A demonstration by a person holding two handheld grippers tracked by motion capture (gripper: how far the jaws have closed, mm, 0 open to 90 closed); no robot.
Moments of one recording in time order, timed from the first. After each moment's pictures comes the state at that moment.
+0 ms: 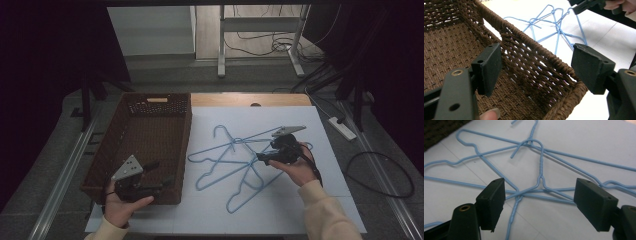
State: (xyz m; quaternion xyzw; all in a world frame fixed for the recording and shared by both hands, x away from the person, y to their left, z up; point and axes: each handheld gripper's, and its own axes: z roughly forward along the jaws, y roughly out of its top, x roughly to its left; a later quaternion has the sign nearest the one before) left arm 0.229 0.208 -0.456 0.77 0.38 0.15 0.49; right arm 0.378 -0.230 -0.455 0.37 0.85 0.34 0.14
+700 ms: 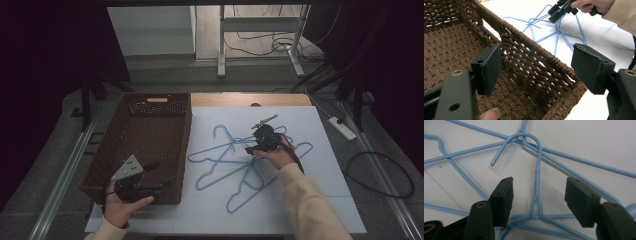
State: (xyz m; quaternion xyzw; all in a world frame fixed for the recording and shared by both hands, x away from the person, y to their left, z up) left arm 0.229 0.207 -0.455 0.77 0.38 0.15 0.49; right arm 0.436 -0.185 -0.488 0.38 0.88 0.25 0.11
